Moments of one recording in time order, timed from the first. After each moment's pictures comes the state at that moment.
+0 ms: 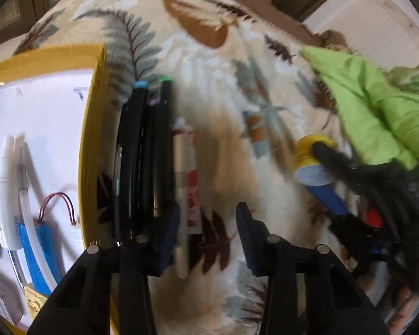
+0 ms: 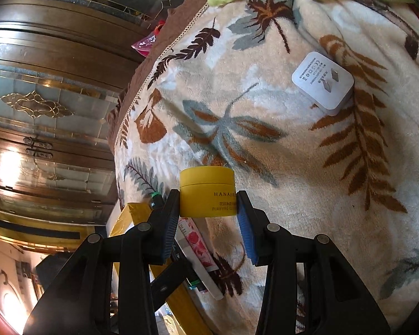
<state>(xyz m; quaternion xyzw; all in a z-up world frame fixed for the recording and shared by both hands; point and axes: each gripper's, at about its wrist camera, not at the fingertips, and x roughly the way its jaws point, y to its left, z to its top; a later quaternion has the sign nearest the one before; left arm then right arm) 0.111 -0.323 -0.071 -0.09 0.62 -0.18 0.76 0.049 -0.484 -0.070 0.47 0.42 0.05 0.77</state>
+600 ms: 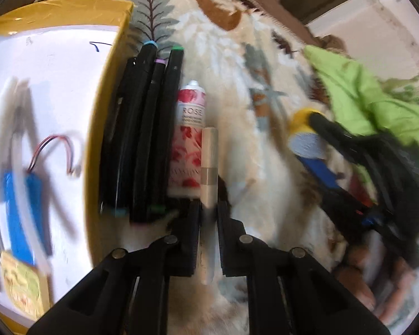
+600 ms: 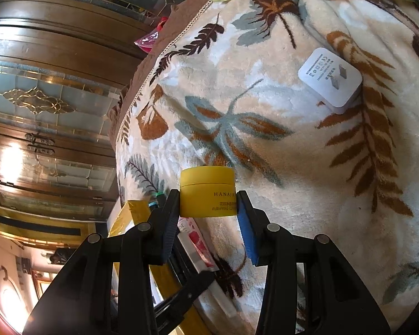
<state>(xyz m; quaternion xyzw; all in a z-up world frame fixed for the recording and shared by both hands) 0.082 -0.295 -0.076 -0.17 0.63 -0.21 0.73 0.053 -0.477 -0.074 0.47 0.42 0.07 0.77</state>
